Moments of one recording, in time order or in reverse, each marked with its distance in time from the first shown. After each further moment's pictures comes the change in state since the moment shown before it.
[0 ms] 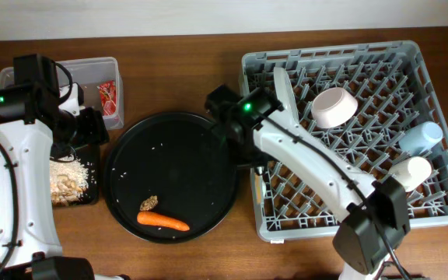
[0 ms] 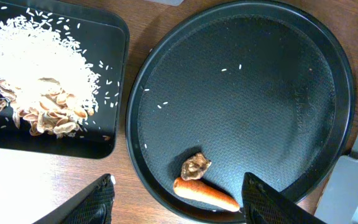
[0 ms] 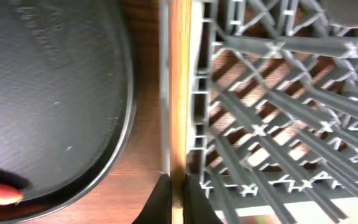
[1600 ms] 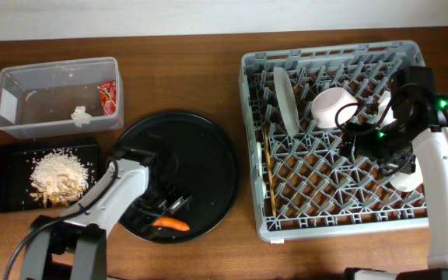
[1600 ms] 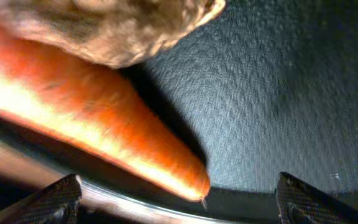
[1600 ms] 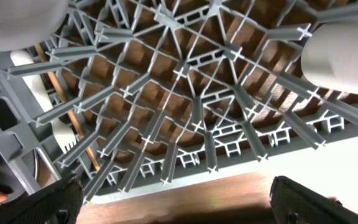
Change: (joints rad) left arm -0.459 0.001 -0.795 0.387 0.137 -0.879; right arm -0.786 -0.419 -0.251 -0.030 -0.202 -0.429
